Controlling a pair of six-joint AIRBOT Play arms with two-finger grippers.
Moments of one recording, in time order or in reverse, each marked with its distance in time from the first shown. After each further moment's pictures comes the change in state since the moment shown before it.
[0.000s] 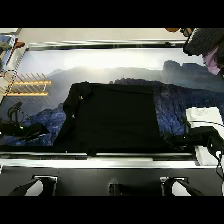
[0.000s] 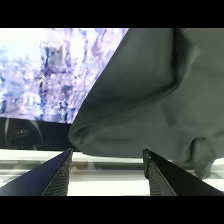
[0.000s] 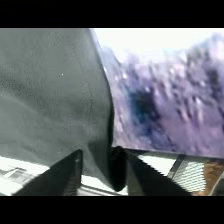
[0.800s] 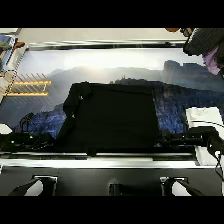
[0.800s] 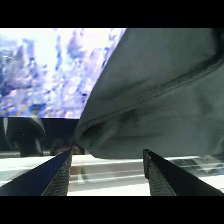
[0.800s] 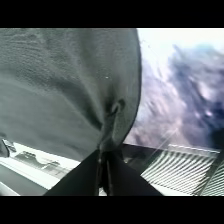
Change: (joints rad) left arm -0.001 -0.008 -0.190 -0.028 0.116 0.138; right arm 0.000 0.000 -0.002 0.175 -0.084 -0.037
